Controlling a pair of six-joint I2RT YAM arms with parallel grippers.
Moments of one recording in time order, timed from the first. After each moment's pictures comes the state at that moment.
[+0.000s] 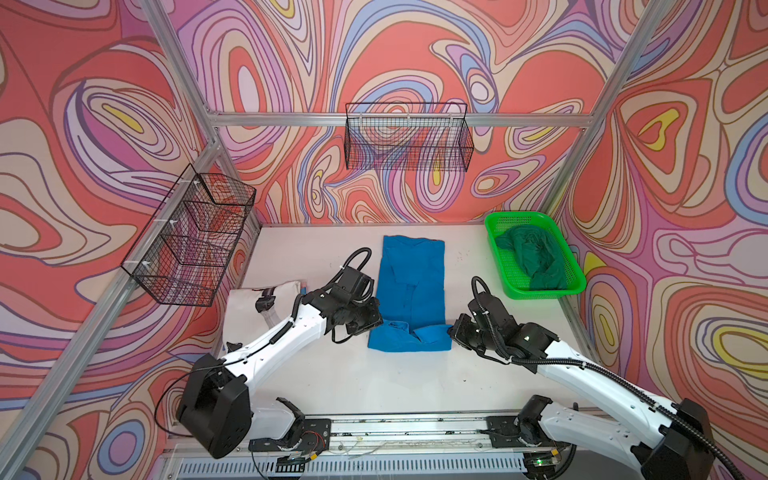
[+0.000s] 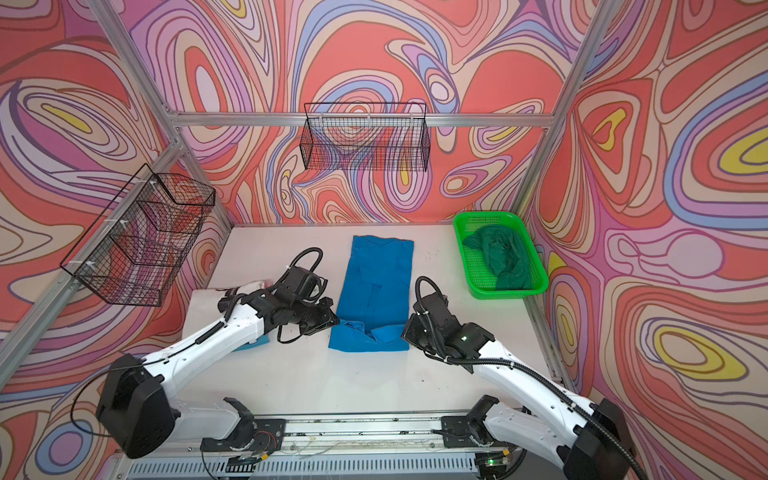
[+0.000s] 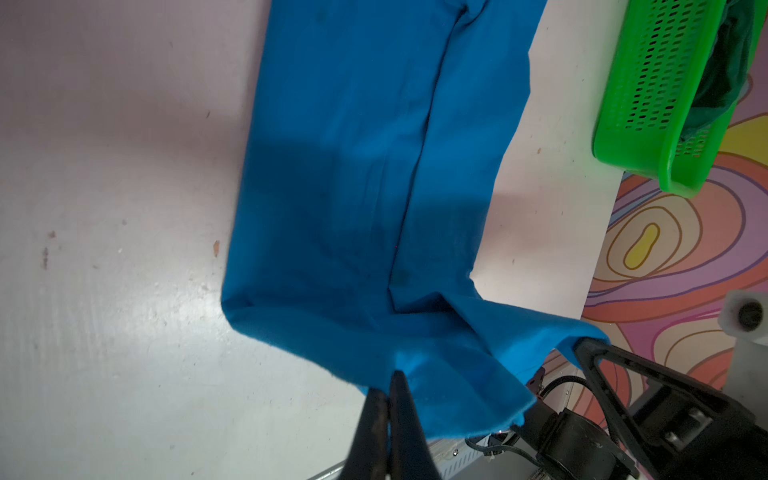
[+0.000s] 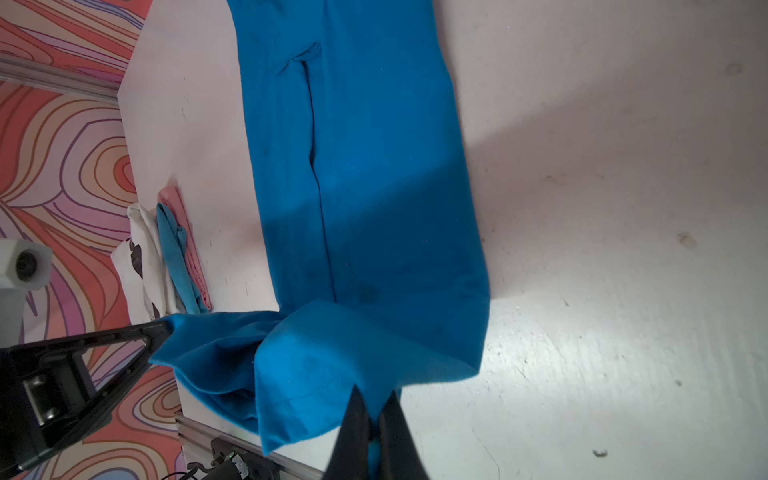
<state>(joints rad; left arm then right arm) -0.57 1.39 1.03 -0.65 0.30 -0.89 0.64 1.03 0.73 -0.55 -0.06 1.09</state>
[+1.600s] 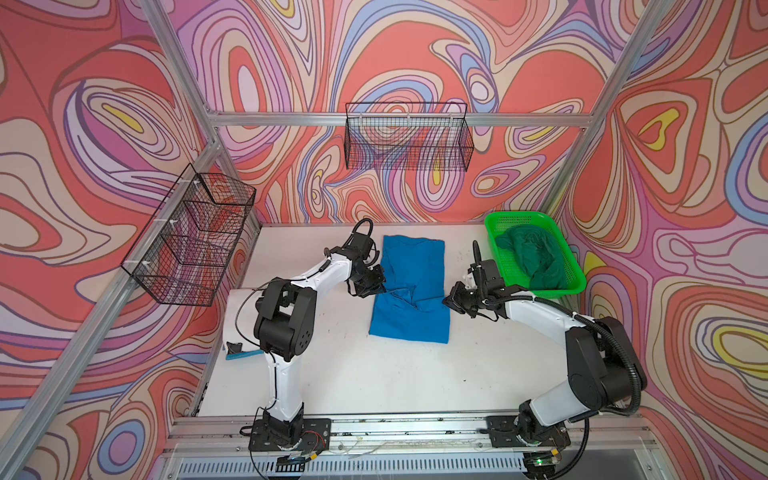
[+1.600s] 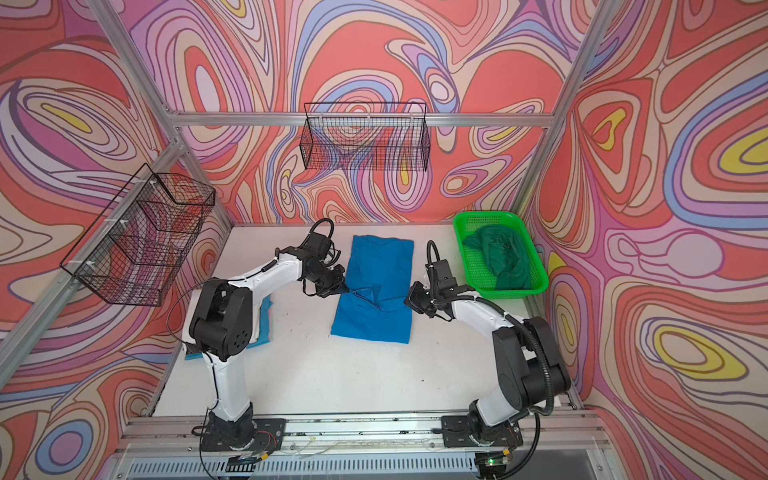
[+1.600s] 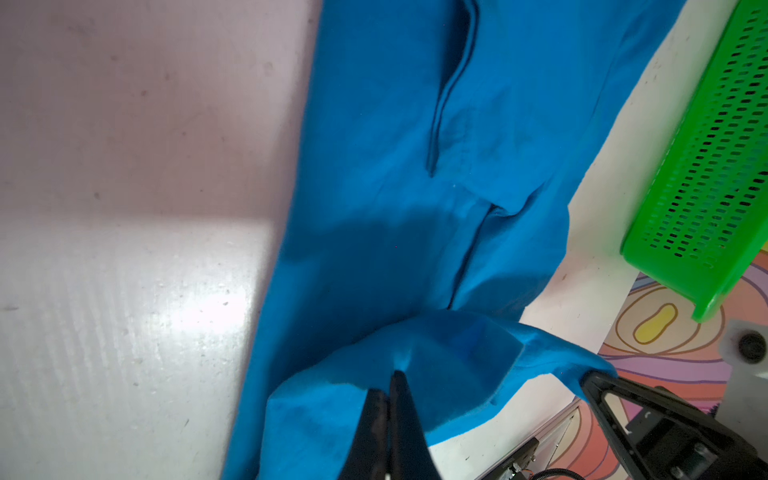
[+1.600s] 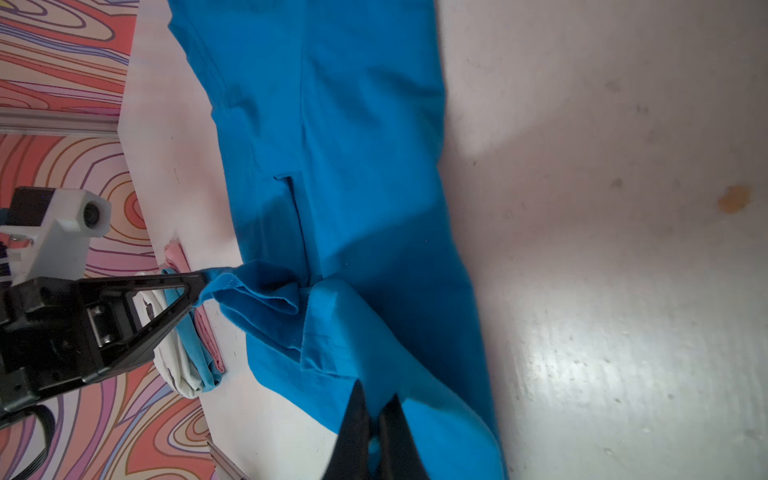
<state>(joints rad) -0.38 2.00 1.51 -0.70 0.43 -0.73 0.28 1.56 0.90 -0.27 -0.41 0.86</state>
